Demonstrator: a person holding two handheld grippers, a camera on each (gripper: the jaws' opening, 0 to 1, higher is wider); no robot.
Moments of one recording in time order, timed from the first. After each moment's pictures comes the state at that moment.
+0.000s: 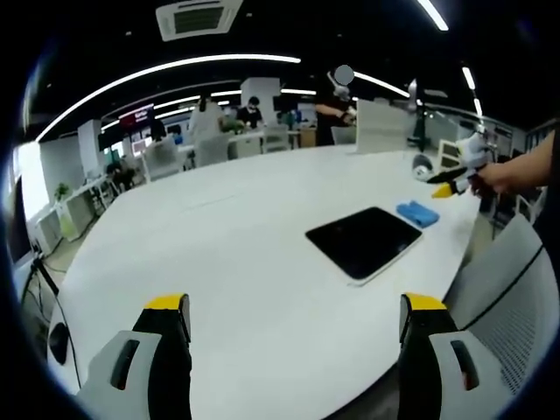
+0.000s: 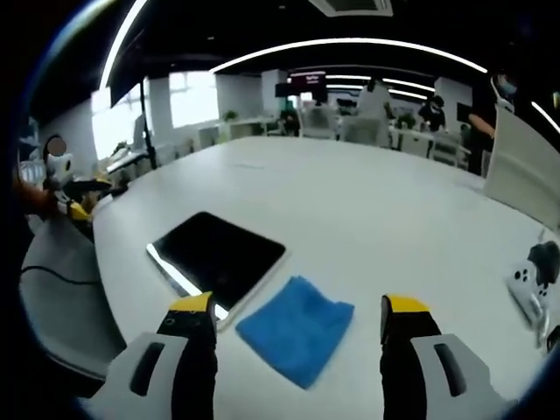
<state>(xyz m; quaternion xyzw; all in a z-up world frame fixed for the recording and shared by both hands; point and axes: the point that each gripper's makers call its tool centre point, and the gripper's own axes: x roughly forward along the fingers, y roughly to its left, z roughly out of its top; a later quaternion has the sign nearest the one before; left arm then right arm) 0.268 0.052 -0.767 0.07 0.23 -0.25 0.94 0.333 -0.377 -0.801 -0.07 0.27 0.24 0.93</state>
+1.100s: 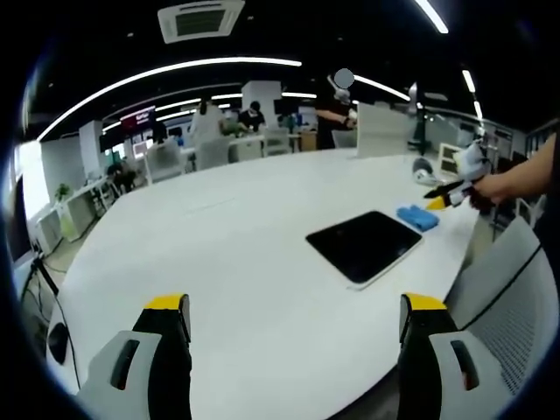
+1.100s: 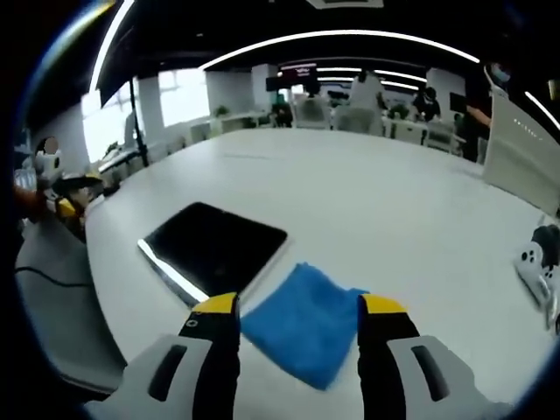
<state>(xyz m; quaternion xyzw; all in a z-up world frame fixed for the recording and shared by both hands) 0.268 0.052 -0.765 0.07 0.22 -0.25 0.94 0.336 -0.366 -0.830 -0.06 0.29 0.22 0.93</state>
